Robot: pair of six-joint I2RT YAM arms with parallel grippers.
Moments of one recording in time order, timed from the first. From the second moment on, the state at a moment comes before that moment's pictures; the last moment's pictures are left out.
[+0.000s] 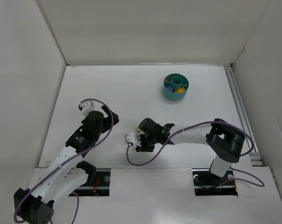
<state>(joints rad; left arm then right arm) -0.49 0.73 0.58 -0.45 -0.33 -0.90 1.06 1.73 0.96 -0.21 -0.31 -0.62</state>
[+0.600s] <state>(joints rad) -0.49 0.76 0.58 -0.44 -0.33 -0.90 1.01 1.68 0.89 -0.18 -0.37 -0.55</state>
